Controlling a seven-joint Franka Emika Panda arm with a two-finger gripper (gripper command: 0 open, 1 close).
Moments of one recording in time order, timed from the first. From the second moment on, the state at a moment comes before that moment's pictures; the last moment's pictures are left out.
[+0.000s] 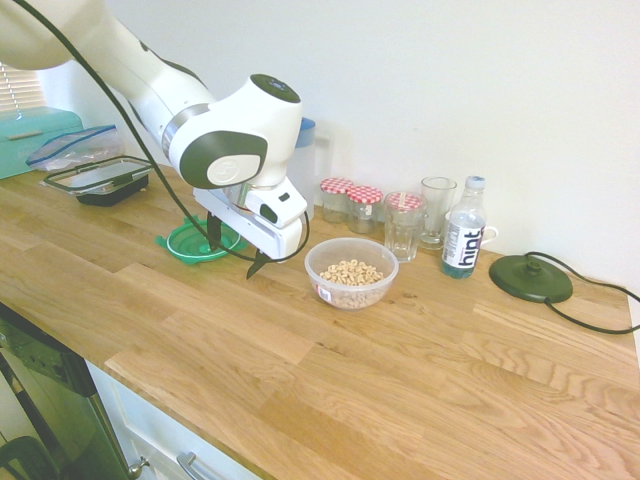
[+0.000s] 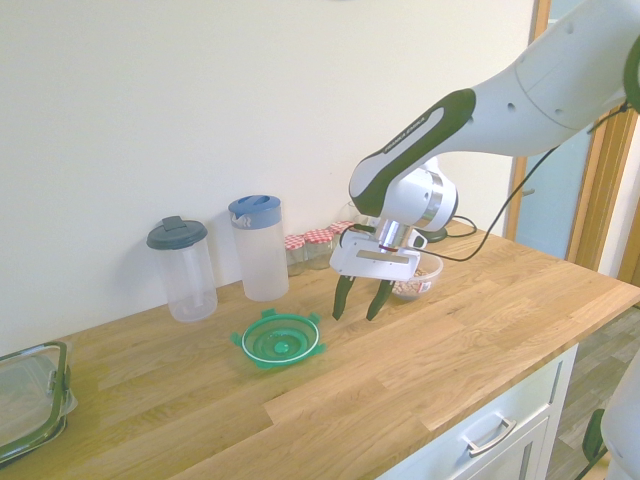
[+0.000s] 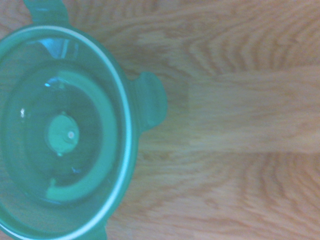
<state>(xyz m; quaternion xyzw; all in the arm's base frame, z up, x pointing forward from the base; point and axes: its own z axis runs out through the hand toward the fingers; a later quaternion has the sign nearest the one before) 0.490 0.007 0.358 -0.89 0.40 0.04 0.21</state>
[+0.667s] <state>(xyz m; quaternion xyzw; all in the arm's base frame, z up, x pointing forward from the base) 0.545 0.037 0.315 -0.86 0.40 0.08 0.32</state>
